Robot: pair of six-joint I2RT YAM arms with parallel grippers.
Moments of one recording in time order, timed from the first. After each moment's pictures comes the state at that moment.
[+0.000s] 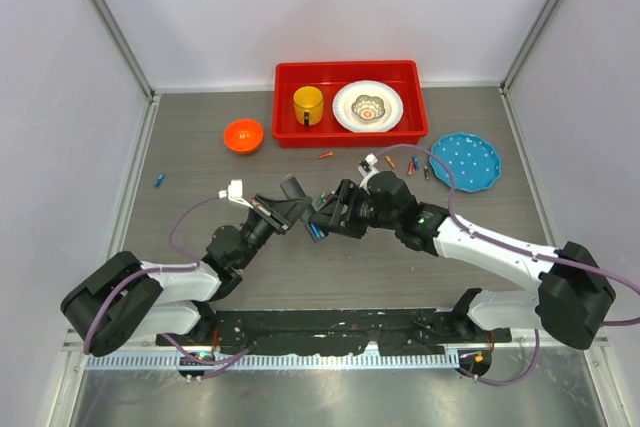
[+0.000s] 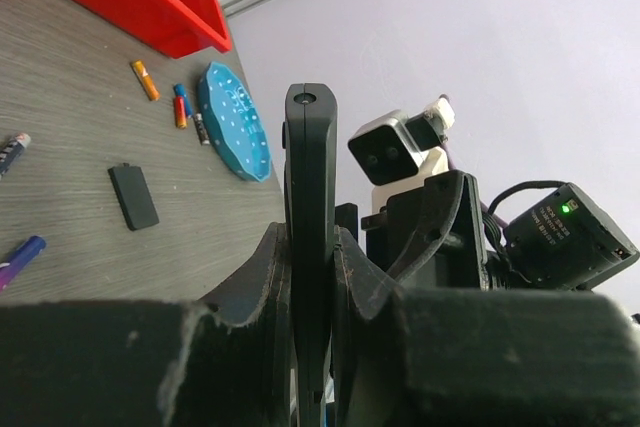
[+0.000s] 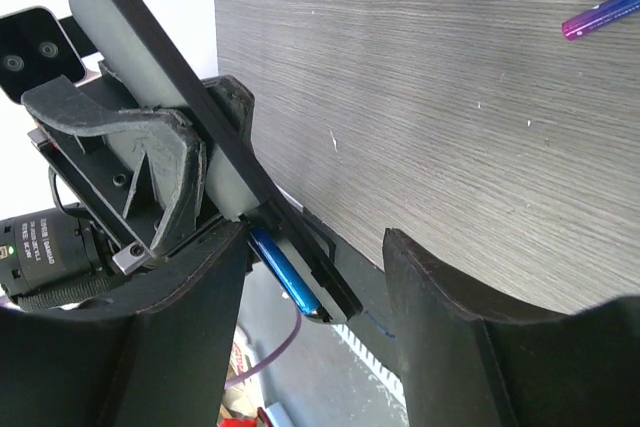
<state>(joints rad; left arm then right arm) -0.75 1.23 0.14 1.25 -0.11 -1.18 0.83 1.25 0.73 0.02 -0.23 1.13</state>
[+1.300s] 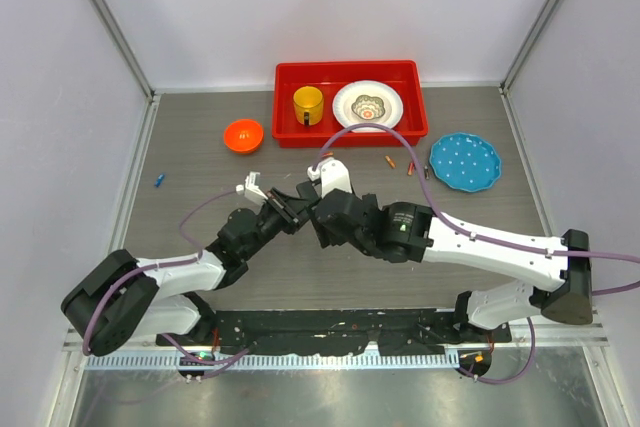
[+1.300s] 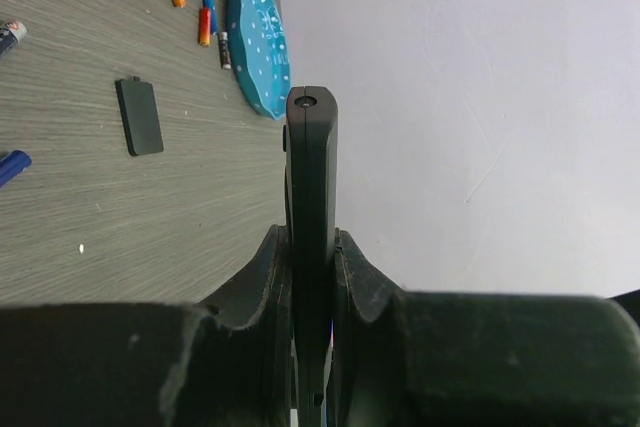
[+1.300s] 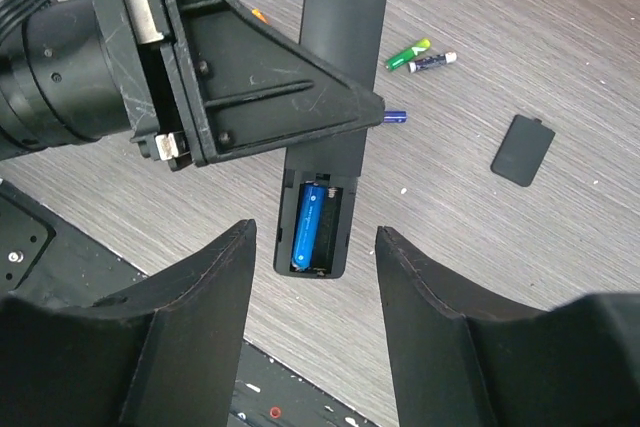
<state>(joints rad) -0.75 1.23 0.28 0.92 0.00 -1.33 1.24 1.34 1.26 -0.68 0.50 0.47</state>
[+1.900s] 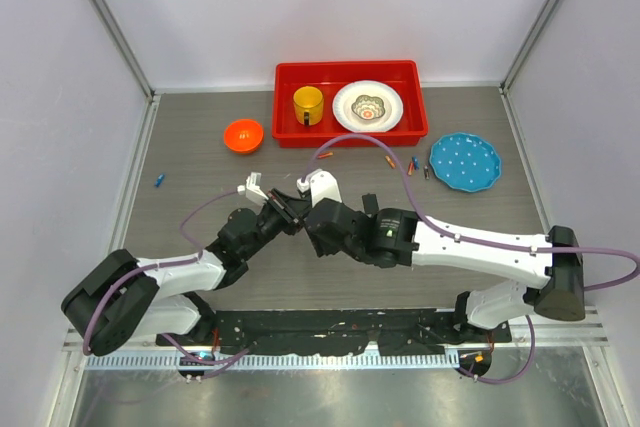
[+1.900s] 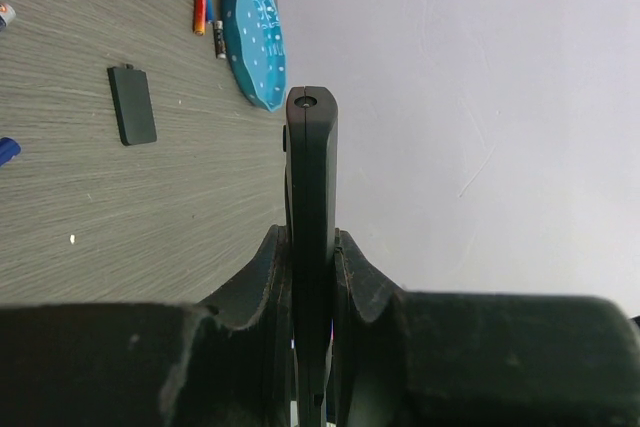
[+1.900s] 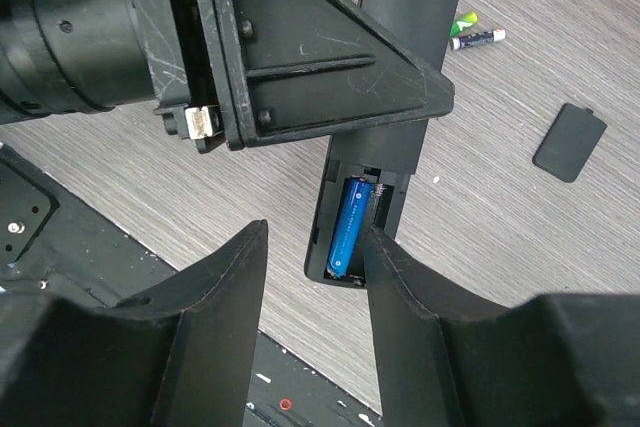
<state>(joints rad) -0.75 1.24 0.28 0.91 0.02 -1.36 1.27 1.37 1.23 -0.64 0.46 0.47</state>
